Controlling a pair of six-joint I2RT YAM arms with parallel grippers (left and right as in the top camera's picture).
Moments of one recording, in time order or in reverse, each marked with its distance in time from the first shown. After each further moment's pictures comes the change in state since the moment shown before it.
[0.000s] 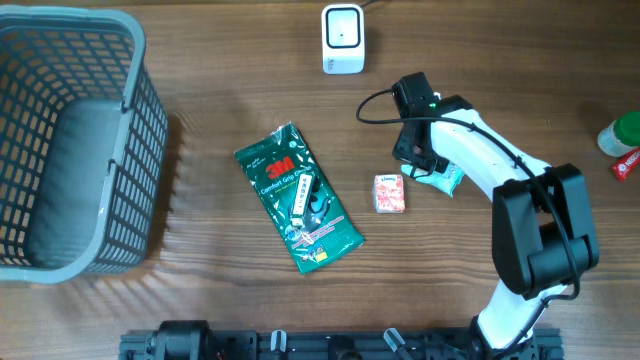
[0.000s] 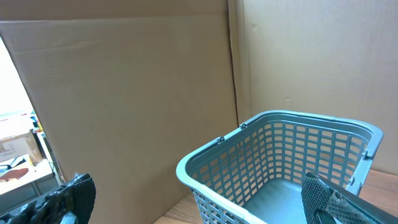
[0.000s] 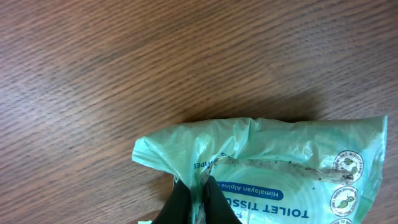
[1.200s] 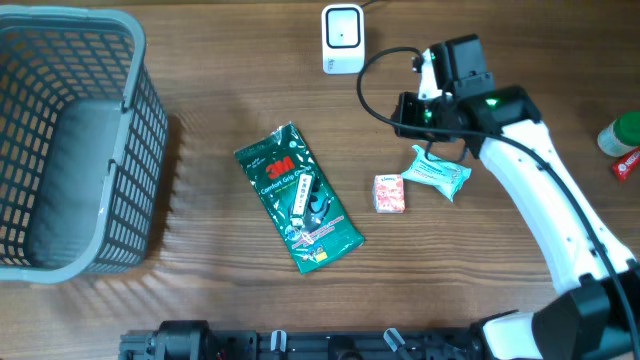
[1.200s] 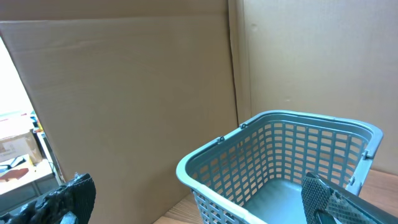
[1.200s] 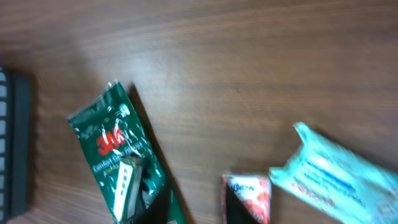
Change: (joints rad) left arm 0.000 0.000 0.000 0.000 0.000 0.000; right arm -0.031 -0.334 0.122 -0.082 -0.412 -0.349
